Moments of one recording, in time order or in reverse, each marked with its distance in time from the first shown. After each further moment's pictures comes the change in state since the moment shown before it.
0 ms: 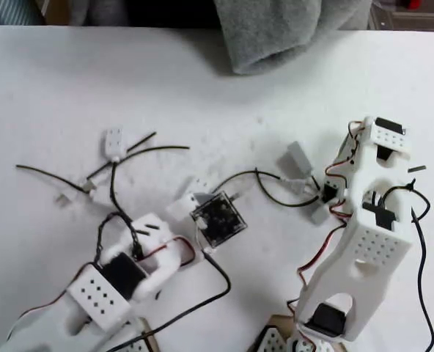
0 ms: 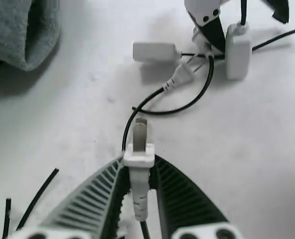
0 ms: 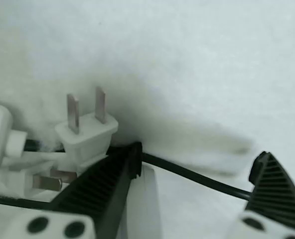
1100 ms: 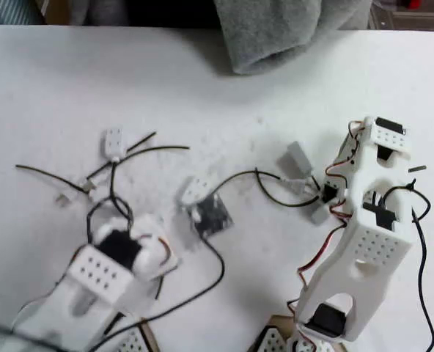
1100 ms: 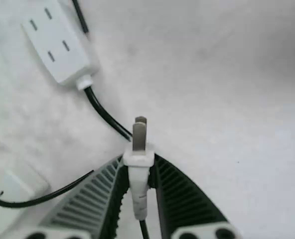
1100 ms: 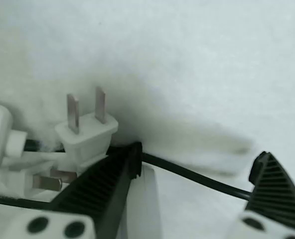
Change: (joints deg) left arm -10.7 7.3 -4.3 35.0 -12.0; right arm 0.0 0.0 0.0 0.0 0.0
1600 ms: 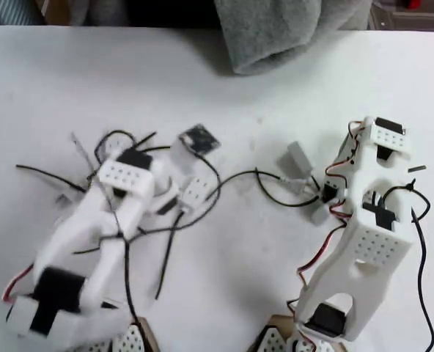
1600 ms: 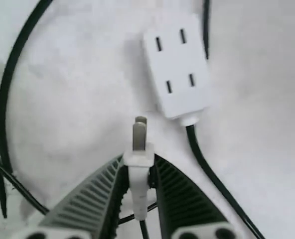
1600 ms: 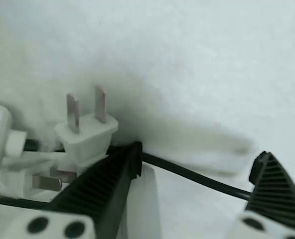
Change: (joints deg) left arm -13.9 46.0 -33.6 -4.6 1.4; right arm 0.0 0.0 0.0 0.0 0.0
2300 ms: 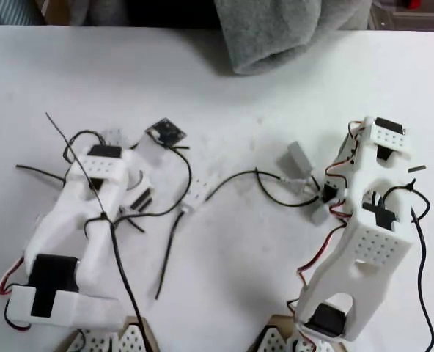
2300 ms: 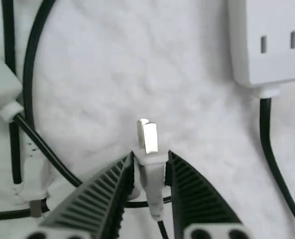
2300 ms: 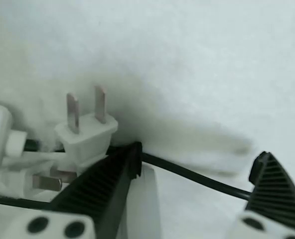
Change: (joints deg) left arm -13.6 7.8 -1.2 -1.7 -4.0; right arm 0.0 0.0 0.0 0.0 0.0
